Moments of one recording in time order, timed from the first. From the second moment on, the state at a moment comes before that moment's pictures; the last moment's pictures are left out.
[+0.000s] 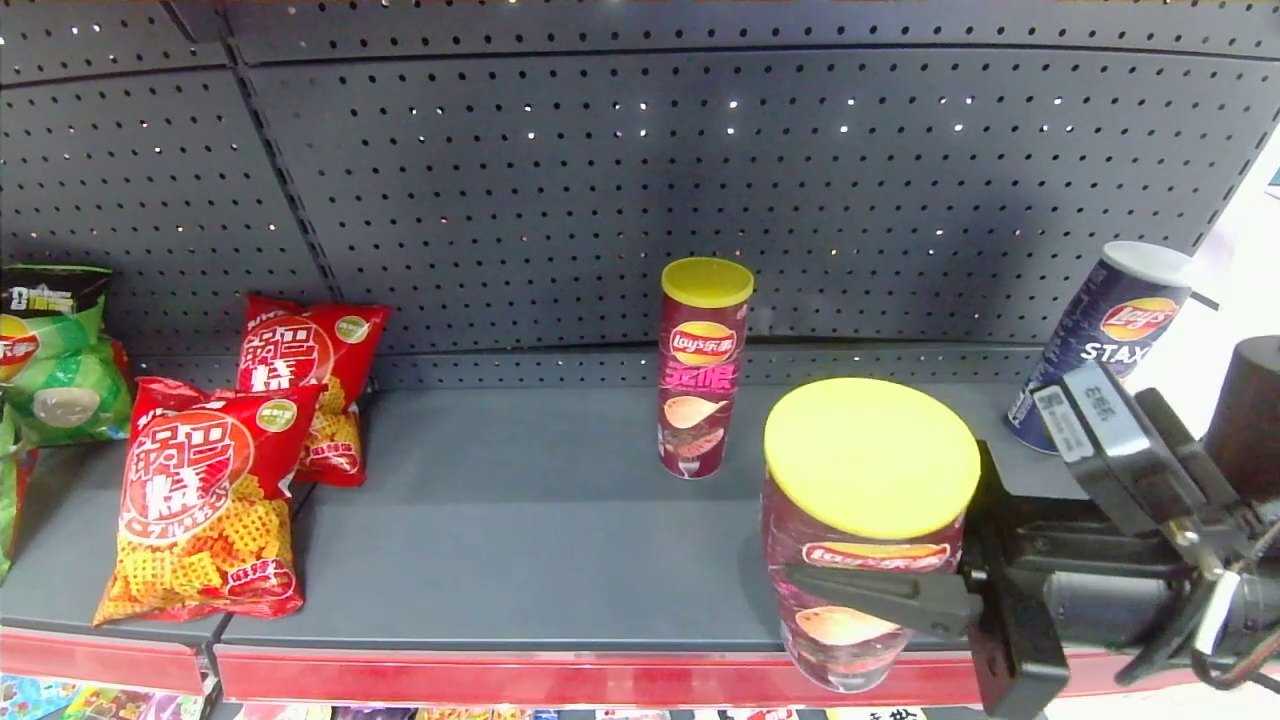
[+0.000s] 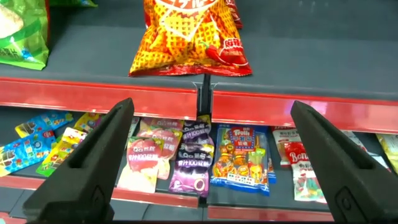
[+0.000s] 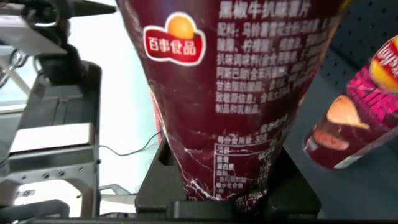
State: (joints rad) left arm 0.06 0.09 0.00 0.01 0.02 -0.01; right arm 0.68 1.42 -0.56 -0.67 0.60 -0.31
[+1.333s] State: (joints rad) left arm -0.05 0.27 -0.25 -0.14 -0.07 0.00; right arm 0.65 1.47 -0.60 -0.67 0.59 -0.28
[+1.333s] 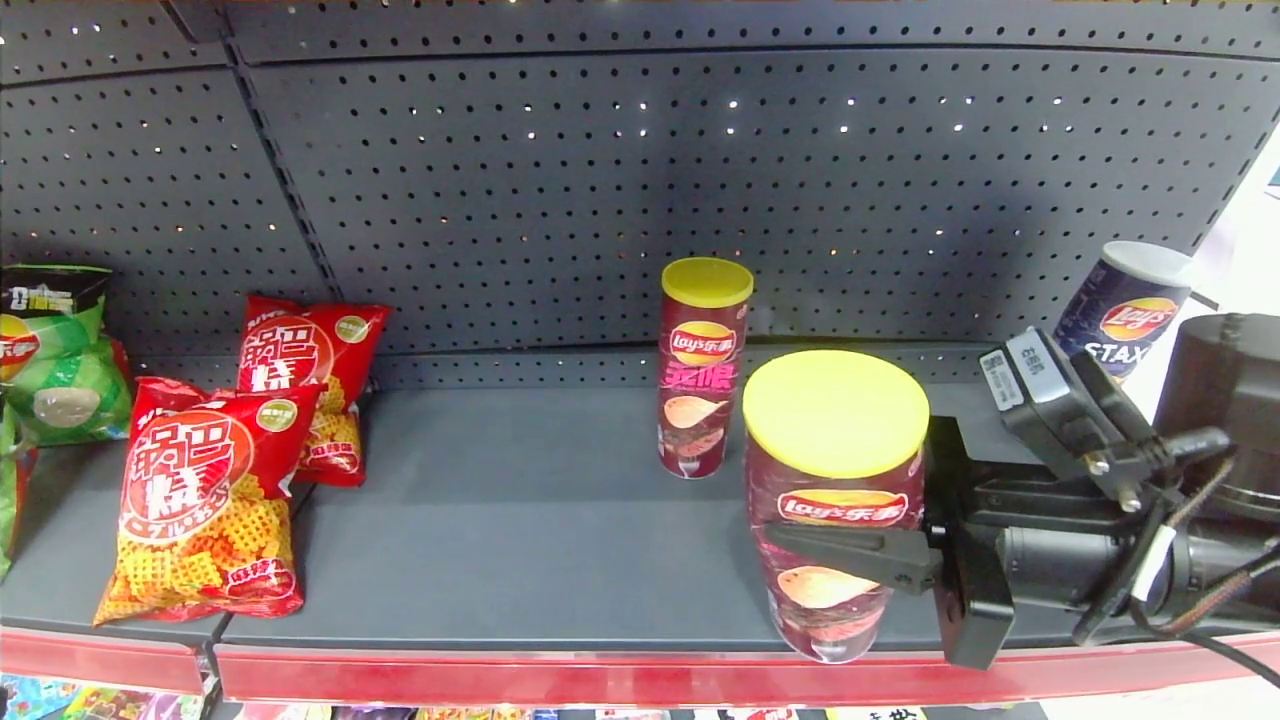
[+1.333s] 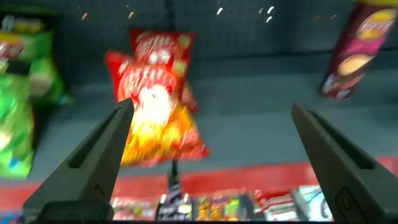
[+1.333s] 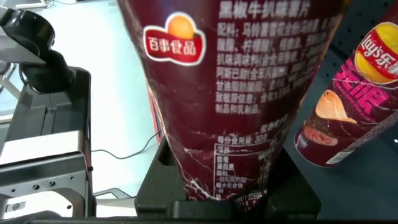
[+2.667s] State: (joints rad) left arm -0.30 1.72 -0.65 -1.00 -0.73 0.13; right arm 0.57 1.46 -0.60 -0.71 0.58 -0.21
